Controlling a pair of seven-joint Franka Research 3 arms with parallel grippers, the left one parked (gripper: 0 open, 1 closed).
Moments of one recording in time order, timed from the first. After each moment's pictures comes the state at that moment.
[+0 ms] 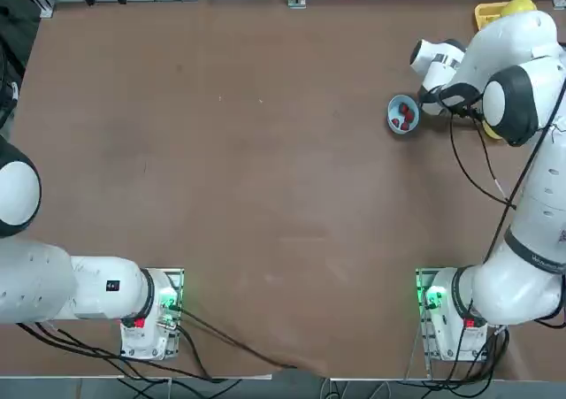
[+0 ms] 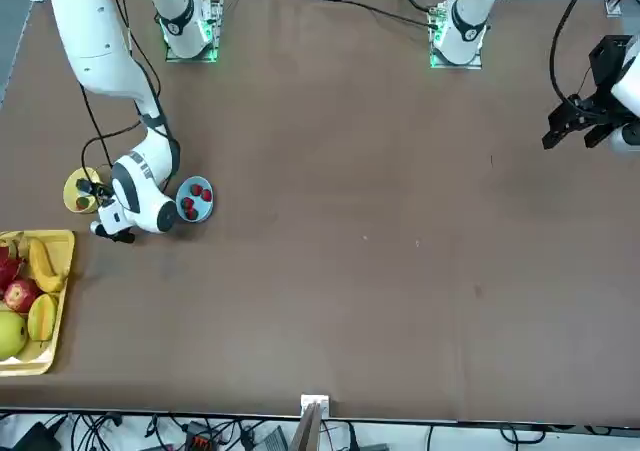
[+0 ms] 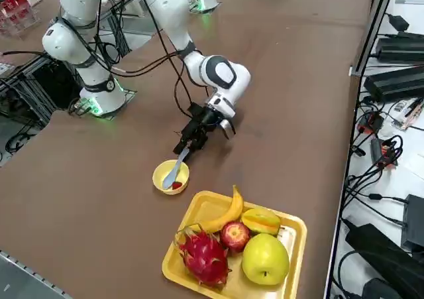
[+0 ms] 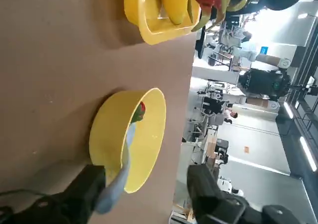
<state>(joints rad) 0.20 0.70 -0.15 -1.88 -1.00 1.74 0.86</state>
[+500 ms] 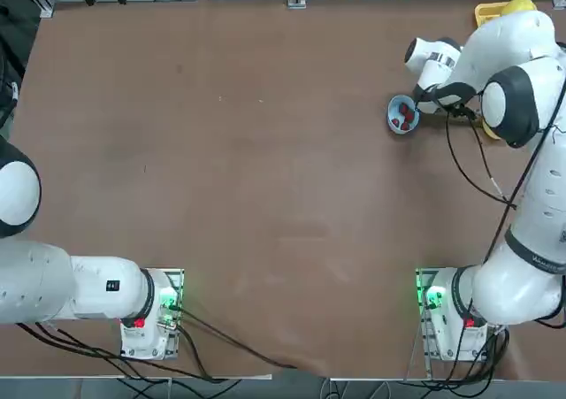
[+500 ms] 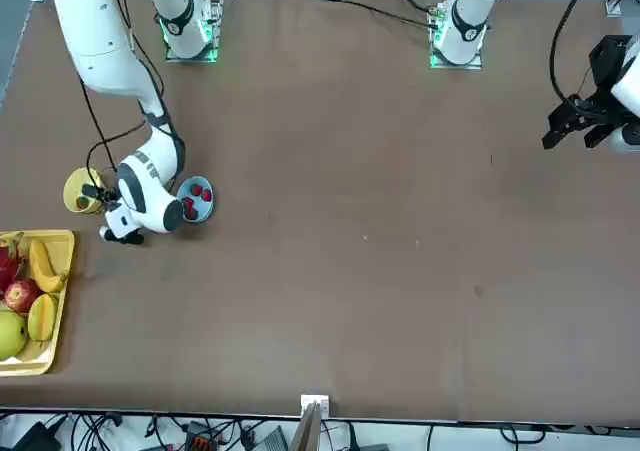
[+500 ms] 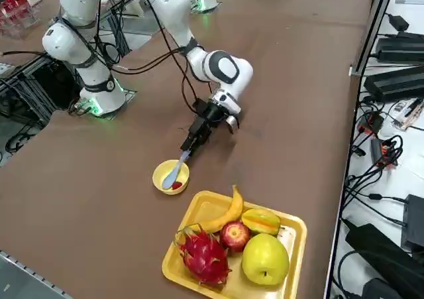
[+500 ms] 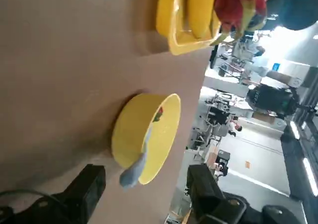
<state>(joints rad) 0.21 0.69 -0.11 -1.86 -0.95 1.74 0.72</state>
